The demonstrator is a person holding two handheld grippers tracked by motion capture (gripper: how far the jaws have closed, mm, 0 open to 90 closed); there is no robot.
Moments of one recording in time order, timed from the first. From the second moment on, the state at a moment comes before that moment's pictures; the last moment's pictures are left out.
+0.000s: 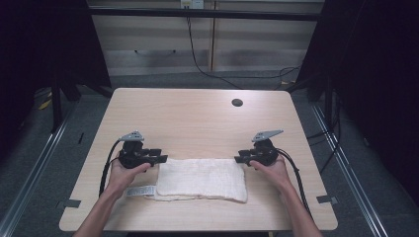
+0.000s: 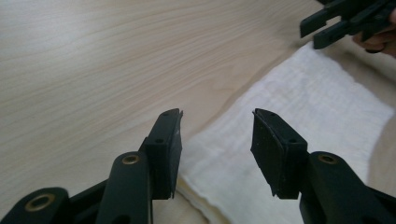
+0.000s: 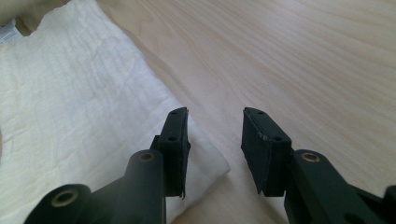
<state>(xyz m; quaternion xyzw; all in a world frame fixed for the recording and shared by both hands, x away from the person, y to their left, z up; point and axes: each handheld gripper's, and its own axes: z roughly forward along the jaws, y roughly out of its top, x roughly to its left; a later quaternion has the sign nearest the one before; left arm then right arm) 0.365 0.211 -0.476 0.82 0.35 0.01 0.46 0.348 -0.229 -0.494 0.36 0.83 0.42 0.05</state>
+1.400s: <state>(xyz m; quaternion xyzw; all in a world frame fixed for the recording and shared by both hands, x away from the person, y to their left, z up) 0.370 0.201 -0.506 0.86 0.31 0.02 0.41 0.341 -0.227 -0.506 0.37 0.84 0.40 0.03</state>
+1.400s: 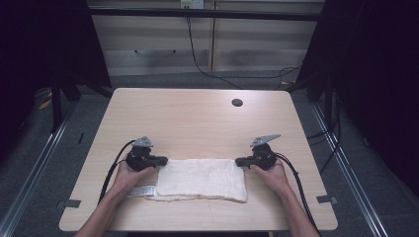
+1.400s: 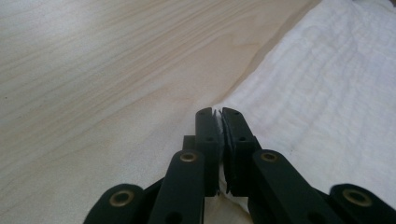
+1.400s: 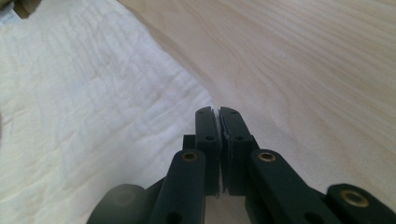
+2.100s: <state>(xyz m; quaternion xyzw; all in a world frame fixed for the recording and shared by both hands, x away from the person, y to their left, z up) 0.363 0.216 -0.475 0.81 0.31 0.02 0.49 0.333 -0.237 -0.477 0.36 0.80 0.47 0.05</state>
